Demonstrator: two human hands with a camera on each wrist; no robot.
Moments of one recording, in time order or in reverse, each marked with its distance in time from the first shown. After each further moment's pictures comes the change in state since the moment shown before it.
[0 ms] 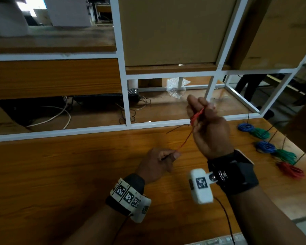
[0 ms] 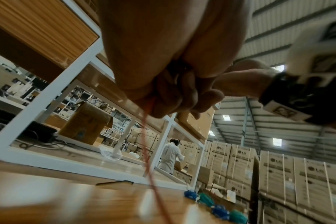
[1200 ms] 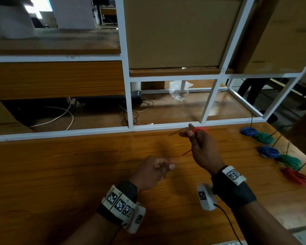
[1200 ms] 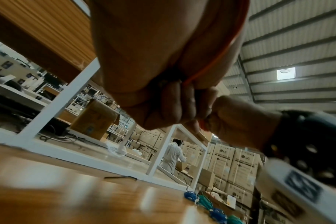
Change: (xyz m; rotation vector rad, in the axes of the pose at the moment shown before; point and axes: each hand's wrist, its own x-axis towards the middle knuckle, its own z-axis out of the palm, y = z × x) left_hand -0.019 0.000 -0.016 -0.017 -0.076 -0.209; right_hand -0.008 0.038 -0.051 -1.339 -0.120 -0.207
